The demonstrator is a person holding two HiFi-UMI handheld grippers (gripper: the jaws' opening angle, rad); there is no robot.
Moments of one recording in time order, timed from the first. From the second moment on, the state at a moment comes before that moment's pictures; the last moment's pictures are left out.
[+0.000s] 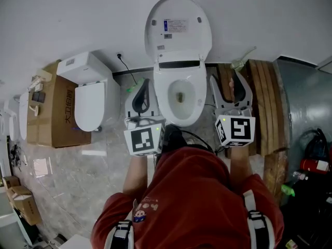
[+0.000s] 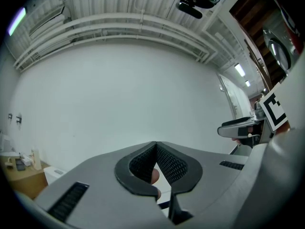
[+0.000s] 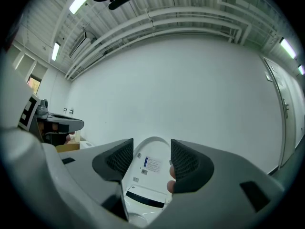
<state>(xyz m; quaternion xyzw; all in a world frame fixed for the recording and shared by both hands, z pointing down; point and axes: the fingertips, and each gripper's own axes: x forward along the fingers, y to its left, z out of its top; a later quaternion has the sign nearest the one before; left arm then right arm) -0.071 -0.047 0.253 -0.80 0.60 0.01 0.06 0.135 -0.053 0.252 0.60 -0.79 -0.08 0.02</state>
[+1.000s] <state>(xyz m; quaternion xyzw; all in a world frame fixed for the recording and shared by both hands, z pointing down) -0.071 -0.043 0.256 -0.80 0.60 0.02 0.05 0.124 -0.047 0.254 0.62 -0.78 -0.08 0.02</state>
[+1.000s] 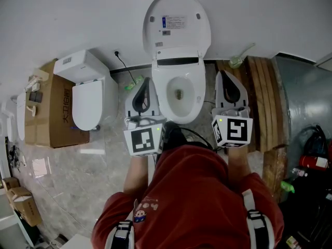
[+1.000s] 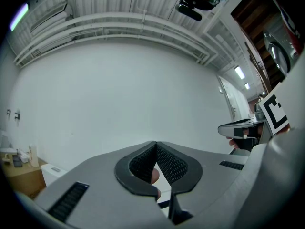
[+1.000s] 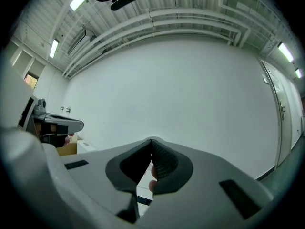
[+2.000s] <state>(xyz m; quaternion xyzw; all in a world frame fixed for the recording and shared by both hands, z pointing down) -0.064 -0.044 0.257 -0.80 0.60 0.02 0.06 0.131 -0.049 0.261 0.62 -0.78 -0.08 0.03</state>
